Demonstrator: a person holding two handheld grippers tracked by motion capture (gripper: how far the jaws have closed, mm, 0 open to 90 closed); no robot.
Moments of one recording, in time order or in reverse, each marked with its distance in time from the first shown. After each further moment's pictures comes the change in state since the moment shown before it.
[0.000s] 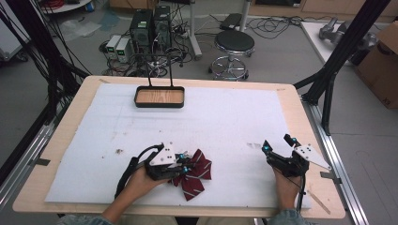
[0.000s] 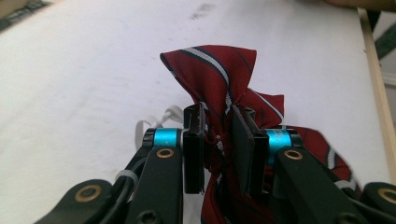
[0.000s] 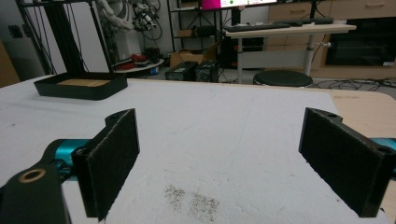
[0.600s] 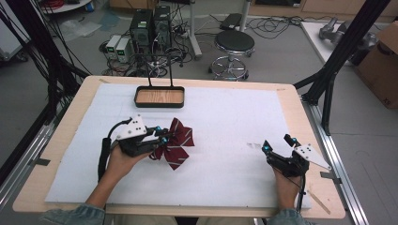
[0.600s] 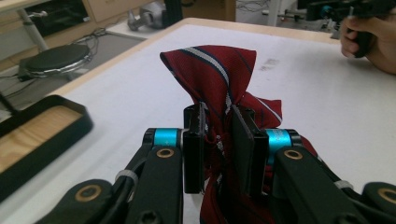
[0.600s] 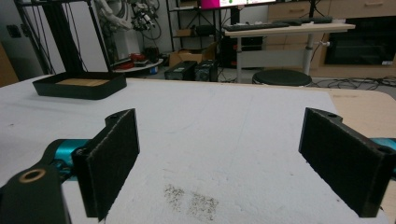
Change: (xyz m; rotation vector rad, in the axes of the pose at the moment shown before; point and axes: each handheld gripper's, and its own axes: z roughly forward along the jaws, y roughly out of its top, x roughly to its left) left arm 0.062 0.015 -0.061 -0.156 0.150 -0.094; right arm 0.000 0.000 0.000 0.003 -0.006 0.003
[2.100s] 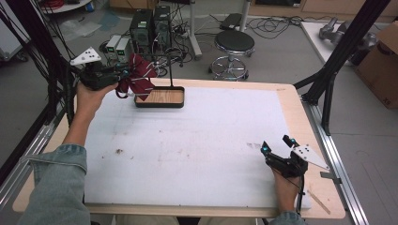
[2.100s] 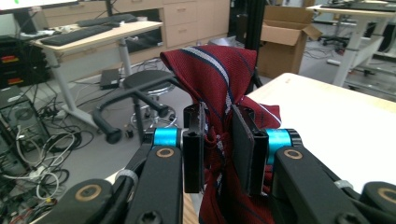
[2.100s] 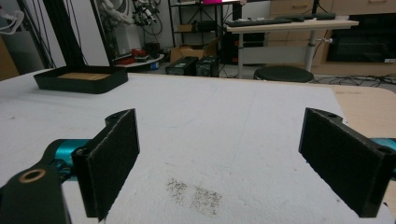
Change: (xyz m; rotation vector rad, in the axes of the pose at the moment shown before) left arm 0.182 0.052 -0.042 -0.108 0.227 -0.117; right arm 0.002 -0.002 0.001 0.016 0.007 -0.009
